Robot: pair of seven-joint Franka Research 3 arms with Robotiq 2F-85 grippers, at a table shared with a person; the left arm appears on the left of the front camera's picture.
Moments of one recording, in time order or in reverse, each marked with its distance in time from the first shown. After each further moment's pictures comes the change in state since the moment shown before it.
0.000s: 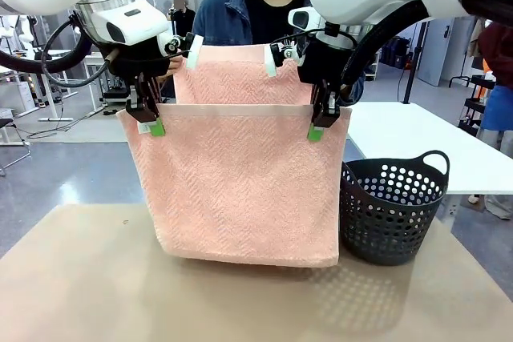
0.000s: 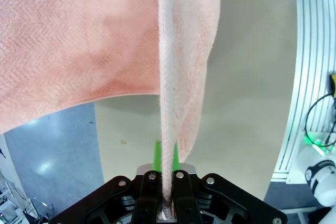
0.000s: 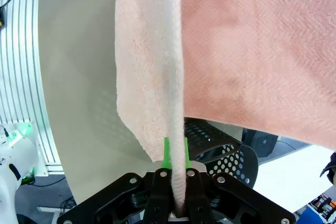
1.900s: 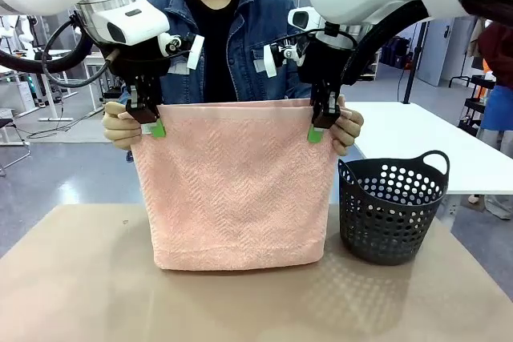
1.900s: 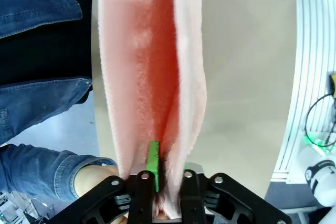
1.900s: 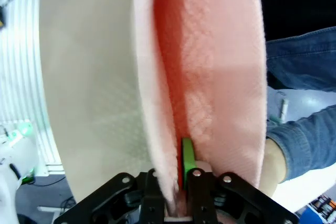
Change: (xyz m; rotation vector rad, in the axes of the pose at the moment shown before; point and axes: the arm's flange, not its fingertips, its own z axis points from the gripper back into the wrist) left arm 0.001 -0.001 0.000 0.000 0.000 -0.003; right arm 0.000 0.000 0.000 0.001 0.001 0.001
